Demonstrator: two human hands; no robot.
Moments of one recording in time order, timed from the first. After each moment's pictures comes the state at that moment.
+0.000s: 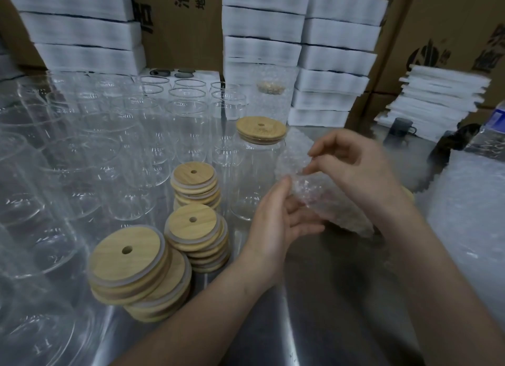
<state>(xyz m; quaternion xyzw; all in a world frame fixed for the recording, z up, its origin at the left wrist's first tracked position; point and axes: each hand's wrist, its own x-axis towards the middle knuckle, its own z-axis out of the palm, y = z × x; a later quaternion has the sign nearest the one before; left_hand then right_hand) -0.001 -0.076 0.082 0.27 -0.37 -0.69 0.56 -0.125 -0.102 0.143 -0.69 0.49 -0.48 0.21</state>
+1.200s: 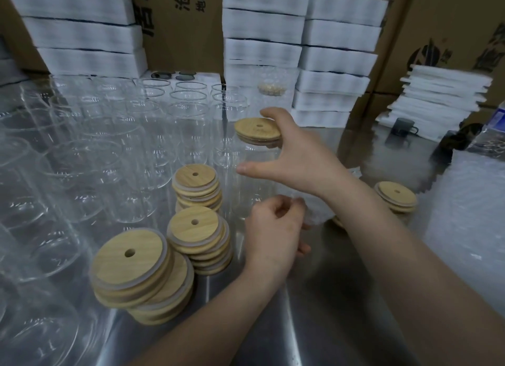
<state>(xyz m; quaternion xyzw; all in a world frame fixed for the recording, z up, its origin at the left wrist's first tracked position) -0.002 -0.071 0.072 0.49 -0.47 -0.48 0.56 -0.068 -0.127 0.159 -0.80 0.54 -0.26 0.11</state>
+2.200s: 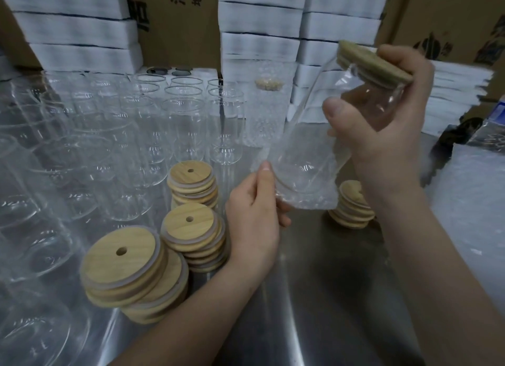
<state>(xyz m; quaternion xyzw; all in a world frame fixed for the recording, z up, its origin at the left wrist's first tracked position) 0.007 -0.080 0.078 0.44 -0.44 -0.40 0.68 -0.112 -0.097 0.165 -0.66 0.30 -0.68 0.15</state>
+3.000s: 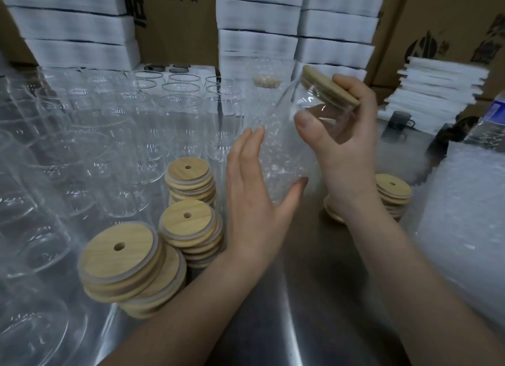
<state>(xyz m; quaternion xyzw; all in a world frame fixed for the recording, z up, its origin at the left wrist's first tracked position) 0.011 -0.084 0.074 0.44 -0.62 -0.04 0.65 -0.094 -0.109 0.139 -0.63 0.30 -0.68 0.22</state>
